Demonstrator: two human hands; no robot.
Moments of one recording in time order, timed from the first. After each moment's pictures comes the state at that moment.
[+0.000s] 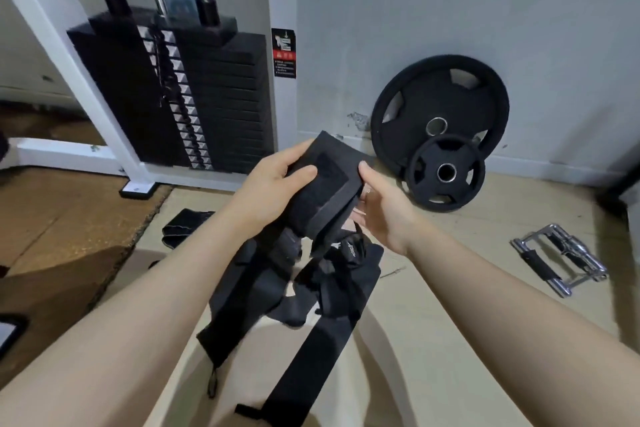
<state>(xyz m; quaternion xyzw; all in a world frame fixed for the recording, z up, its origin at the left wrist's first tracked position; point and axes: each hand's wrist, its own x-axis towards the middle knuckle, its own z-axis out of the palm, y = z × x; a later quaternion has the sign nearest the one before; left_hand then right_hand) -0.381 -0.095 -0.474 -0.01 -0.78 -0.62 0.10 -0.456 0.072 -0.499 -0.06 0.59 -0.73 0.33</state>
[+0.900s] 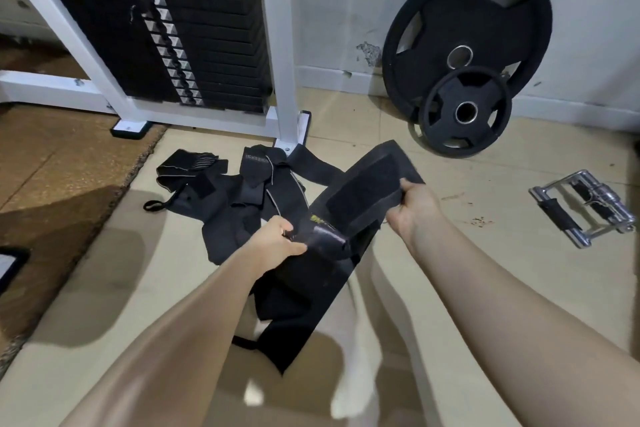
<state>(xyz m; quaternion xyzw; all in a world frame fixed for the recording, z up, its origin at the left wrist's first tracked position) -0.337 -0.063 -0.649 0.28 -0.80 -0.49 -0.20 -0.456 0.110 -0.595 0.32 0.36 -0.85 0.20</state>
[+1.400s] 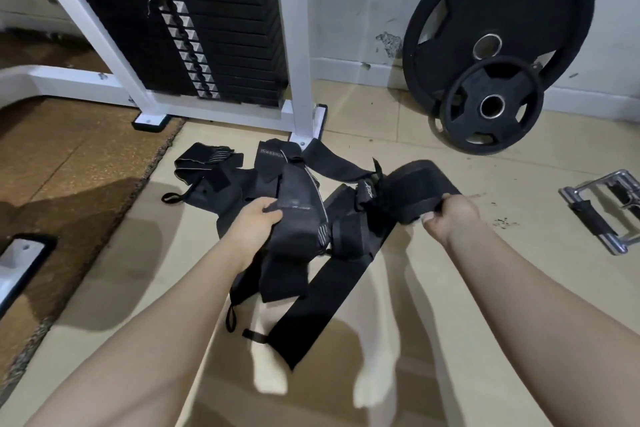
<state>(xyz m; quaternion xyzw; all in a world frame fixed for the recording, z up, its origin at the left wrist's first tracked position) -0.338 -0.090 -0.650 0.41 -0.70 -0.59 -0.03 -0.487 0.144 -0.636 0.39 0.41 -0.81 0.16</state>
